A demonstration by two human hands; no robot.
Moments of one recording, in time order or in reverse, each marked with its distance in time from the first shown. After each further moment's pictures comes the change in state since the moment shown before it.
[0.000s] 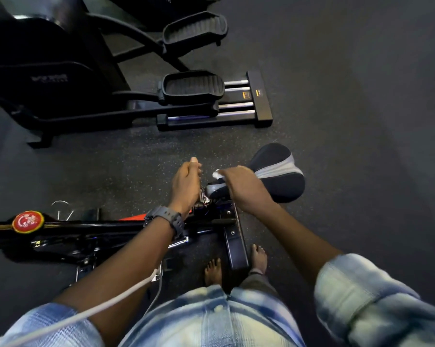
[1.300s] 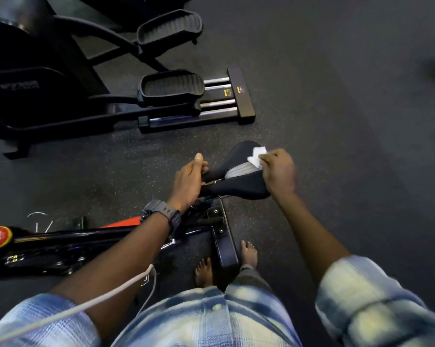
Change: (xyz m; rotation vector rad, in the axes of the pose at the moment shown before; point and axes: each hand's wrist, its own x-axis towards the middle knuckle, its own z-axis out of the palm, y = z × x) left_hand -0.007 0.026 0.051 0.084 -0.199 0.082; right_hand -0.043 0.118 -0.023 0.081 0.321 0.536
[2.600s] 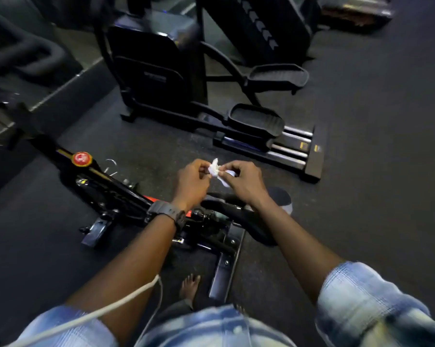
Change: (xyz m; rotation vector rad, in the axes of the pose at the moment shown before) left_hand -0.041 0.042 -0.013 0.107 0.624 -0.019; right_hand 0.033 -0.128 -0.034 0.604 -0.610 -0.462
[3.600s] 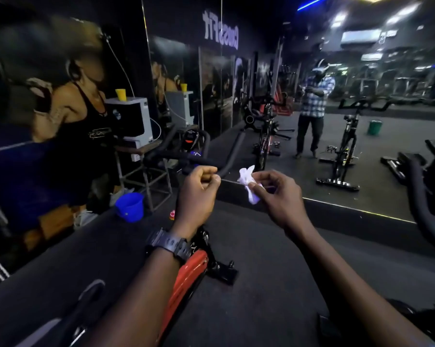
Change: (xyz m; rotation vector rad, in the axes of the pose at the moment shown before) left_hand -0.559 -0.101 -0.492 0.089 1.674 -0.284; right_hand -0.374 -0.490 0.394 0.455 -1.044 -1.051
